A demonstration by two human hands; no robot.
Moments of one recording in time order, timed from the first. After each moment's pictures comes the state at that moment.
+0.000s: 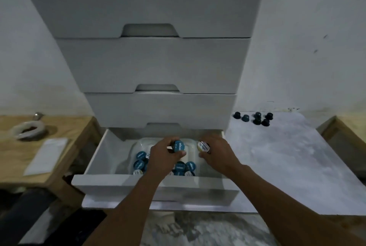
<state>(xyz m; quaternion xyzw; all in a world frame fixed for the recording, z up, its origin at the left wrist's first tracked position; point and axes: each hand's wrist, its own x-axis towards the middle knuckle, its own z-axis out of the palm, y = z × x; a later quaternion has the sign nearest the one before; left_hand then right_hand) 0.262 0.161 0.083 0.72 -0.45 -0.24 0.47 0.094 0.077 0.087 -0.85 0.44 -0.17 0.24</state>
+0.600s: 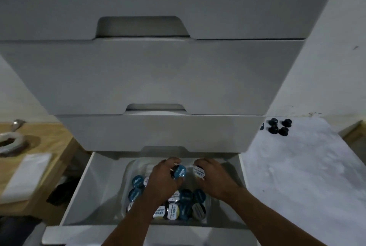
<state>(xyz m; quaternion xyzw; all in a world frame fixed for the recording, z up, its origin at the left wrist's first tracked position) 0.319 0.101 0.024 0.76 -0.51 -0.28 0.30 0.154 0.017 0.015 -0.87 0.41 -0.08 0.27</state>
